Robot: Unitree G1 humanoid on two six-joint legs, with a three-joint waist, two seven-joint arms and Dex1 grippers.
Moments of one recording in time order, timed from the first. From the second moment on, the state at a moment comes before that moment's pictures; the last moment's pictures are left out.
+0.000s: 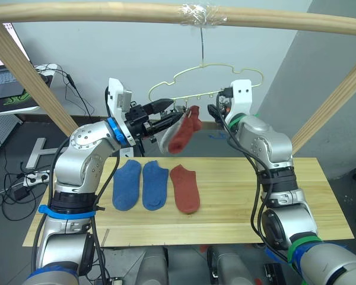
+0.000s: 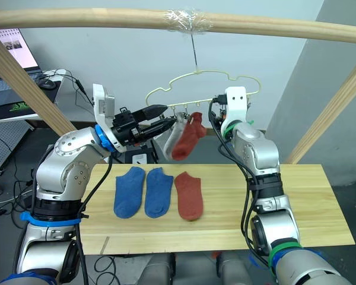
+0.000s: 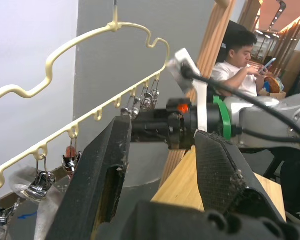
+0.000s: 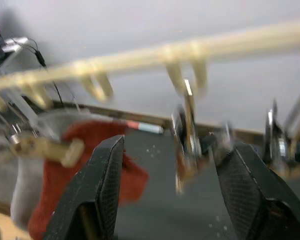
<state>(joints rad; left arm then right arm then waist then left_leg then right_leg) -0.63 0.52 0.06 -0.07 -0.53 0.41 -0.84 -0.92 -0.10 -0.06 0.23 0.24 0.73 0.10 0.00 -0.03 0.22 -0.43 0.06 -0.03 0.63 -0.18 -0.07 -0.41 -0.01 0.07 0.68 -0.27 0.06</state>
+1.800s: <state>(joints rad) -0.56 0.46 -0.21 0.09 -0.26 0.54 -0.71 -0.99 -0.10 -0.09 0.35 0.22 0.67 0.11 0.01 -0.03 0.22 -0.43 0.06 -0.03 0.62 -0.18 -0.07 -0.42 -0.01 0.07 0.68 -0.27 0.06</state>
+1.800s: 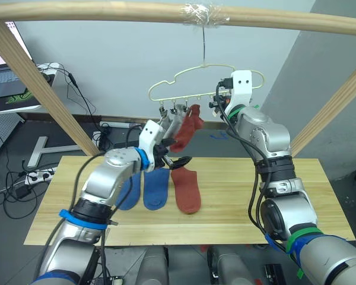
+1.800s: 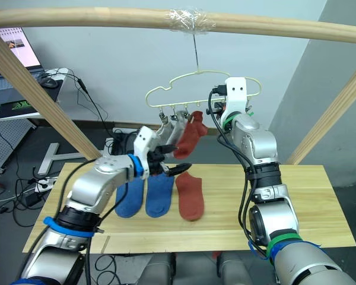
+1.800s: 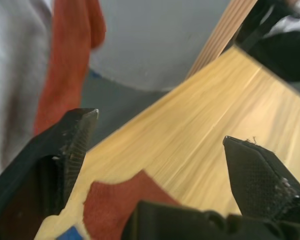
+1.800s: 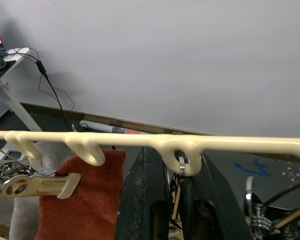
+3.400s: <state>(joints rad) -0.70 0.23 -0.31 0.81 0.12 0.15 -0.76 -1.00 -0.10 -0.10 0.33 0.22 0.72 0.11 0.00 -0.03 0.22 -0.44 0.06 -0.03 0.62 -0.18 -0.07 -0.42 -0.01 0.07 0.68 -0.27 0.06</state>
